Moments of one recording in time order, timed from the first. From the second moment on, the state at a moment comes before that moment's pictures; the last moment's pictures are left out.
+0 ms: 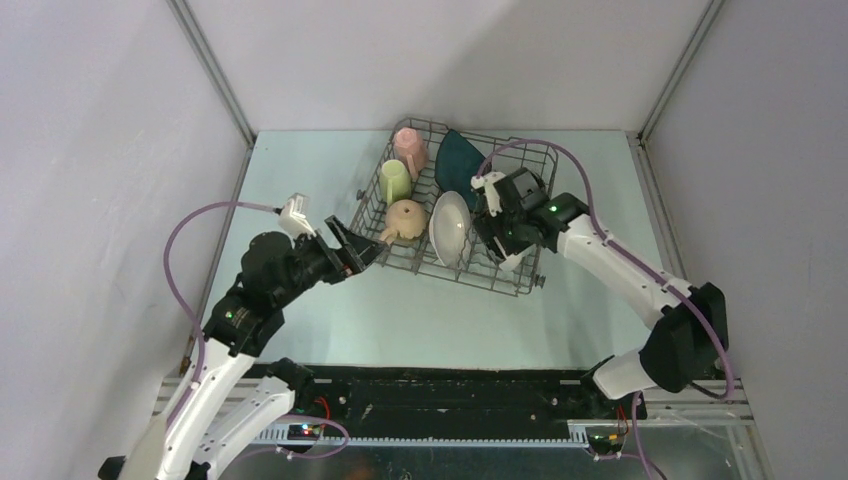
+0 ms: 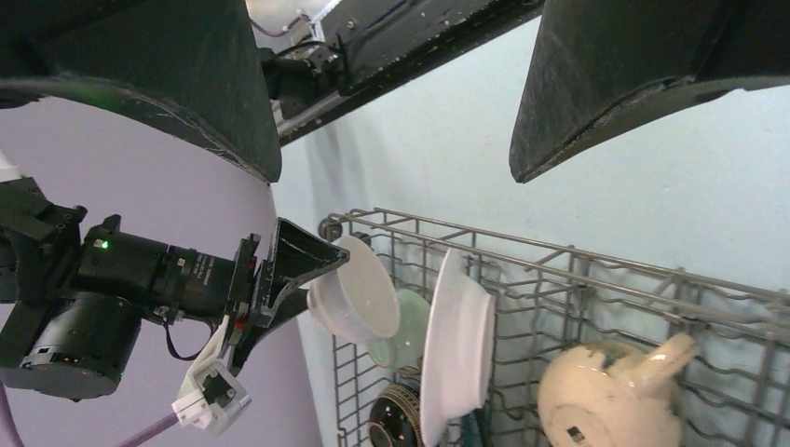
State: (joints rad) left arm -0.45 0.65 0.82 -0.46 0.19 -0.84; right arm 0.58 1.44 1.26 -0.78 0.02 -0.02
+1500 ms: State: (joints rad) left arm -0.43 0.62 0.82 -0.57 0.12 -0.73; right arm 0.65 1.84 1.50 -1.00 0.37 0.10
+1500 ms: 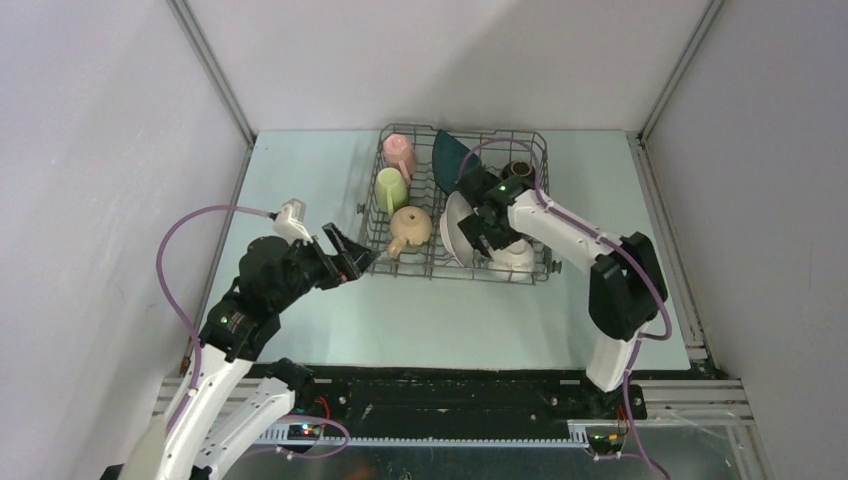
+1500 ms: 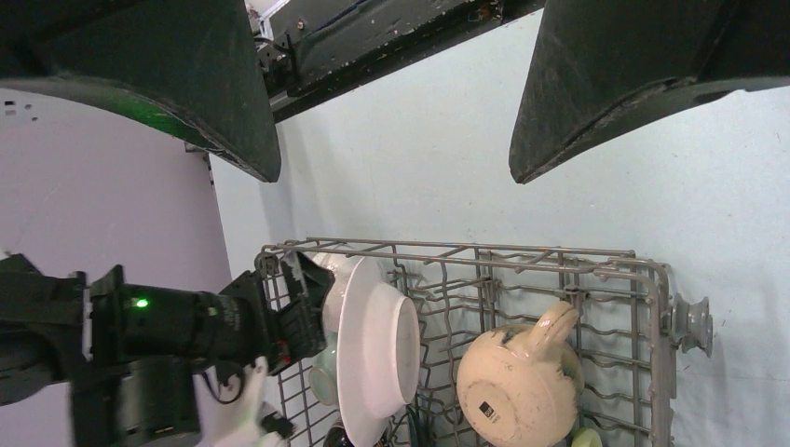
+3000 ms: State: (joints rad) left arm -0.42 0.39 0.20 0.00 -0.59 -0.56; right arm 0.18 0.88 0.31 0.30 0.39 0.17
